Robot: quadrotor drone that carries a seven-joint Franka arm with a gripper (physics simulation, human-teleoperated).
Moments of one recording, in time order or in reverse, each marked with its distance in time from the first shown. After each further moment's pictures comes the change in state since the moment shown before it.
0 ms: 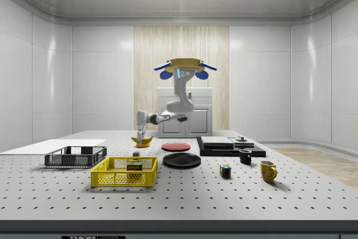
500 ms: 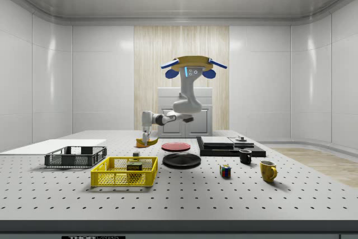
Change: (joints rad) arm 0.000 0.001 0.000 0.000 0.000 -0.001 0.000
